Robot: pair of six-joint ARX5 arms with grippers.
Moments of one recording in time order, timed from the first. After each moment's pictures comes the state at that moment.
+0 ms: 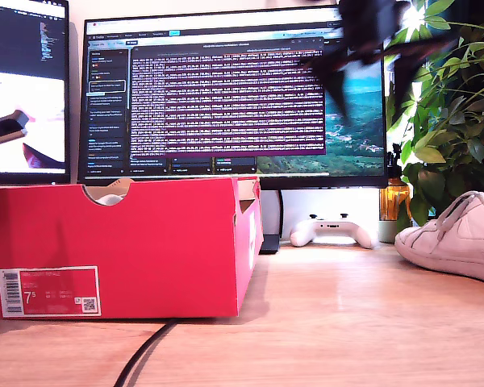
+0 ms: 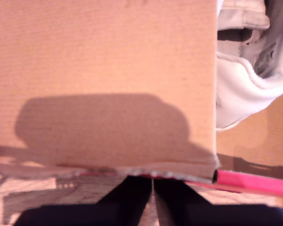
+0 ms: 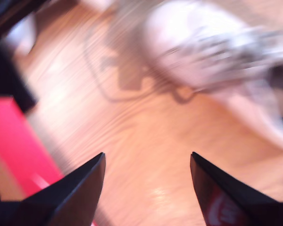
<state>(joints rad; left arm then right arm) -0.30 1.04 0.51 -0.32 0.01 -0.48 0.42 1.87 1.95 -1.37 0.33 1.16</state>
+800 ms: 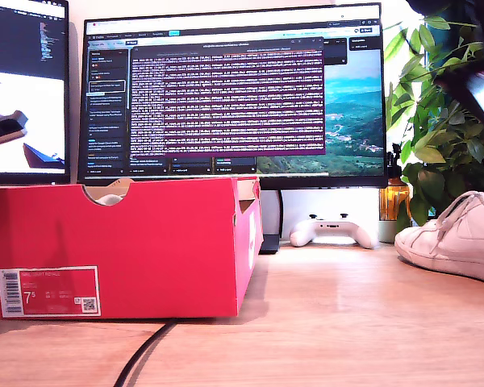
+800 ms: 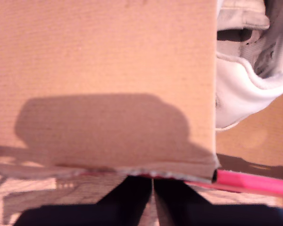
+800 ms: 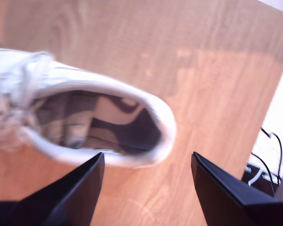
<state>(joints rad) -0.30 1.04 0.51 -0.32 0.01 -0.48 0.23 1.60 1.42 -1.37 0.35 1.38</state>
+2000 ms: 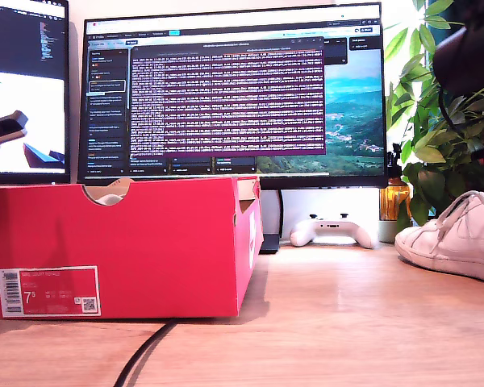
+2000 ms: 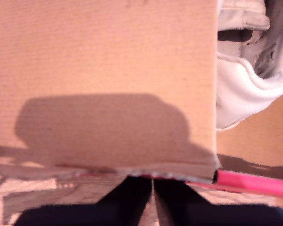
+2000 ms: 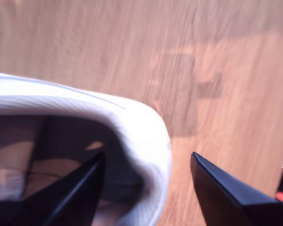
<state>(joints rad) -0.30 1.04 0.51 -0.32 0.01 -0.48 0.15 1.60 1.08 -1.02 0.29 1.41</state>
